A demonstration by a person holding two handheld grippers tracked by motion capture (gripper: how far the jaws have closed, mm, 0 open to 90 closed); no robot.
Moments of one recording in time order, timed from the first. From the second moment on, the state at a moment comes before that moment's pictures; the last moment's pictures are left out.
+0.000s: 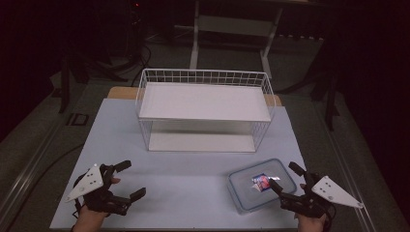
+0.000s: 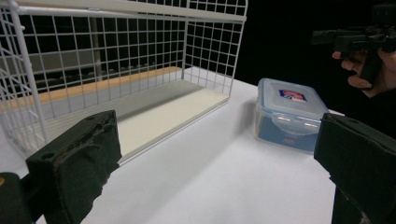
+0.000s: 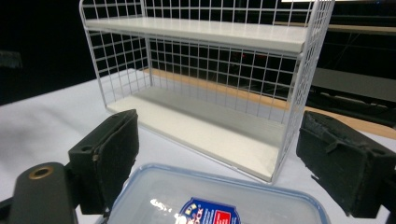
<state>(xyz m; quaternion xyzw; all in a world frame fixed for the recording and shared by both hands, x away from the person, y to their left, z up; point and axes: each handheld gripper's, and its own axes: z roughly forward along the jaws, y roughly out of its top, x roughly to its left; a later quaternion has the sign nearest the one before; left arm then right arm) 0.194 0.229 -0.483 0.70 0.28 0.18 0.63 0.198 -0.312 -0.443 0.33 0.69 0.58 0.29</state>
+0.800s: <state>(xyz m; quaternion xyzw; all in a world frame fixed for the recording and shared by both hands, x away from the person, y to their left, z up) 0.195 0.227 -0.482 0.70 0.27 0.18 0.64 0.185 -0.314 -0.442 0.33 0.75 0.54 0.21</state>
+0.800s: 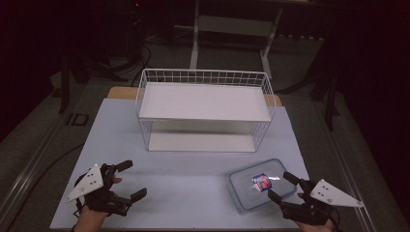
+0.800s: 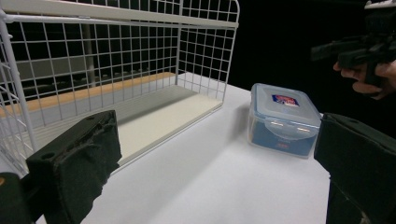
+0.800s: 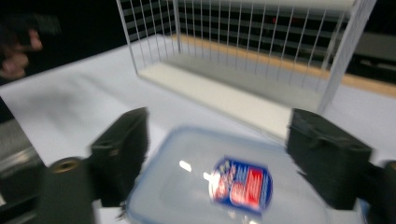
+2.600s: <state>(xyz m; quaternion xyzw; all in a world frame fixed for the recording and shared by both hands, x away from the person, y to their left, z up) 0.198 0.224 -0.482 0.70 0.26 0.18 0.64 0.211 -0.295 -0.521 0.28 0.86 0.42 0.07</state>
